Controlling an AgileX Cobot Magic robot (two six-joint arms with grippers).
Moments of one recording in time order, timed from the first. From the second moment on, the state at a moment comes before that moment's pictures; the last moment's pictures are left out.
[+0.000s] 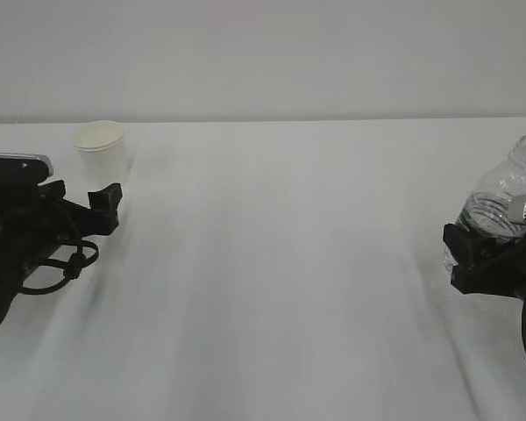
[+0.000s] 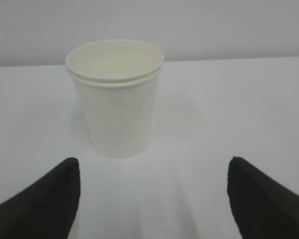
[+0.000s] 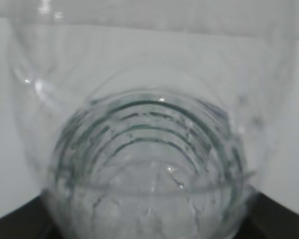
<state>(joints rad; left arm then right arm) -0.24 2.11 -0.67 -0.08 -1.14 -0.05 0.06 1.83 -0.30 -0.18 -1.12 -0.02</state>
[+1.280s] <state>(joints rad) -0.18 2.42 -1.07 -0.10 -1.15 -0.06 0.06 1.83 -0.30 -0.18 -1.12 -0.04</state>
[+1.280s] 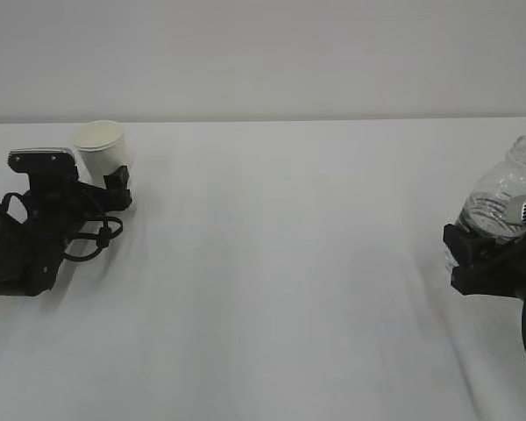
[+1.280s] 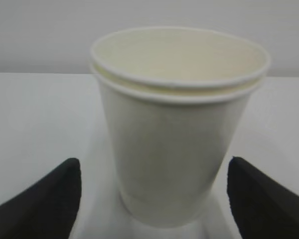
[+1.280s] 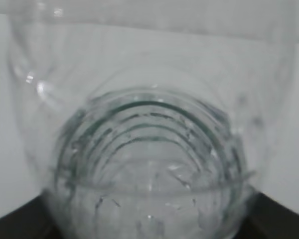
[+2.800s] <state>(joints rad) -0.17 2.52 -1.26 -0.04 -1.14 -0.06 0.06 1.83 -0.30 -0.18 -1.12 -0.05</state>
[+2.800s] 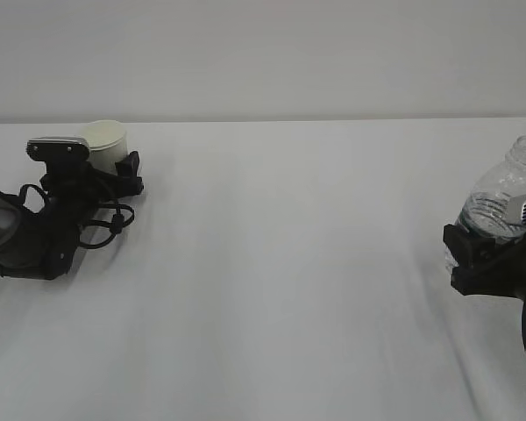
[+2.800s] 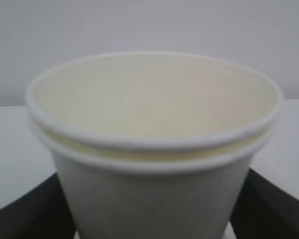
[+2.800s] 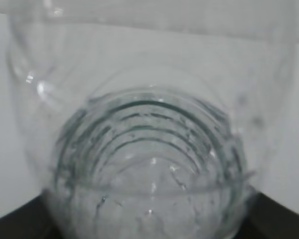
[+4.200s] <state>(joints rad) -0.17 2.50 -1.25 -0.04 -1.14 -0.06 0.06 1.83 -0.30 -0.18 -1.12 -0.05</state>
